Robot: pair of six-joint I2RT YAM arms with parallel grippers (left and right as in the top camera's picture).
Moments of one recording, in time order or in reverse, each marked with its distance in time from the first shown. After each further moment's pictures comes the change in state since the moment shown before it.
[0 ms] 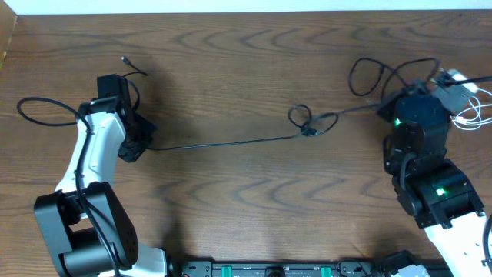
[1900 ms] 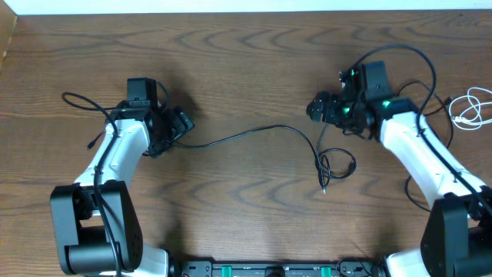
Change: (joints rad) left arm -0.152 0.000 -0.122 0.287 0.217 0.177; right arm -0.126 0.634 0.159 -0.208 -1.049 -0.186
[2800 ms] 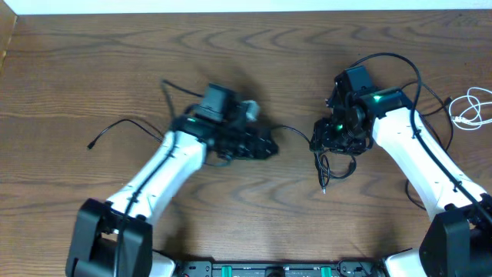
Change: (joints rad) left arm -0.494 -0.090 0.014 0.005 0.446 0.229; right arm 0.087 -0.015 0.071 -0.419 0.031 -0.078
